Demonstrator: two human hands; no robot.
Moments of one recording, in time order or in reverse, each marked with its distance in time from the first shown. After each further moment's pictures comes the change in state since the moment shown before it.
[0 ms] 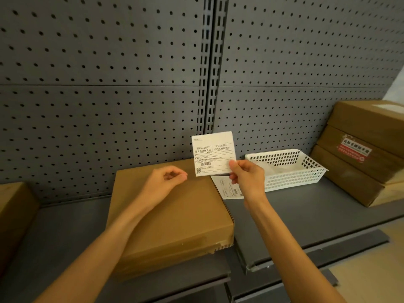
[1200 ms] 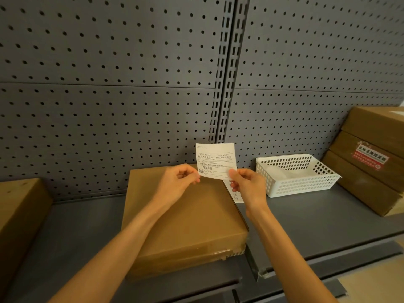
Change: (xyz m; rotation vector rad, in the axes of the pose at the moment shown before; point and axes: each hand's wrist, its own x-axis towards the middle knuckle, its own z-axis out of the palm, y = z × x) left_hand 0.002 0.002 0.002 -0.101 0.070 0.033; right_hand -0.004 0.016 0.022 0.010 -0.033 0.066
